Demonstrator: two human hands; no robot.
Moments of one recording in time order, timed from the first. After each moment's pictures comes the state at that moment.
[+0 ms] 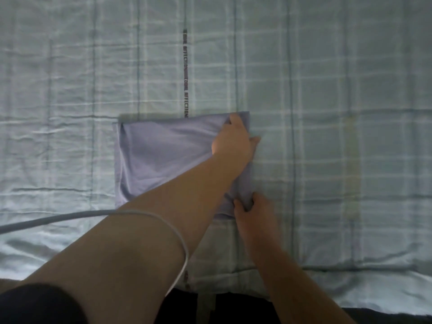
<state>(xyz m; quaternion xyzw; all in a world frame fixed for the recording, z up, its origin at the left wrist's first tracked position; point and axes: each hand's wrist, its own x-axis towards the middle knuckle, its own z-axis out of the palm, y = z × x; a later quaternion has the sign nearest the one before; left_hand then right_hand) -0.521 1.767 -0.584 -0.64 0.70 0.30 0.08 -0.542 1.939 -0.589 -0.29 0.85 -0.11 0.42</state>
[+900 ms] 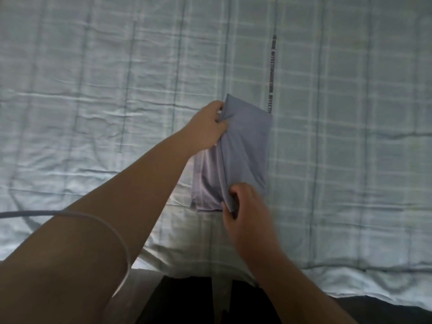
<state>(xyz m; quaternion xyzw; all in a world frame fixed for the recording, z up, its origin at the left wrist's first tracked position) -0.237 1.692 -0.537 -0.56 0.58 0.58 -0.13 -0.336 1.898 -0.506 -0.55 0.74 -0.20 0.35</state>
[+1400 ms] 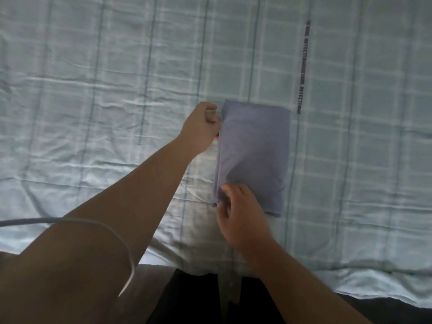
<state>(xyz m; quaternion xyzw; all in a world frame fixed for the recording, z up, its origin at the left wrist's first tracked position) -0.166 1.695 -0.581 -0.64 0.41 0.62 -0.21 -0.265 1.885 -0.551 -0.58 0.72 -0.10 0.37</state>
